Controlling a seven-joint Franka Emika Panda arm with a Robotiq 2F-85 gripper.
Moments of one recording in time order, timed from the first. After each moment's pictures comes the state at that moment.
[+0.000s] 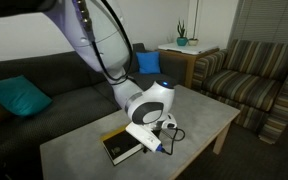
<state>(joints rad) -0.24 1.44 0.13 -1.28 0.01 2.58 -0.31</state>
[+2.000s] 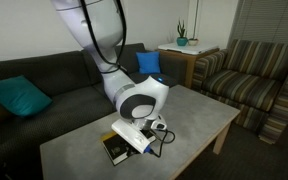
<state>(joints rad) -0.26 1.26 0.14 -1.57 0.04 2.53 -0.38</state>
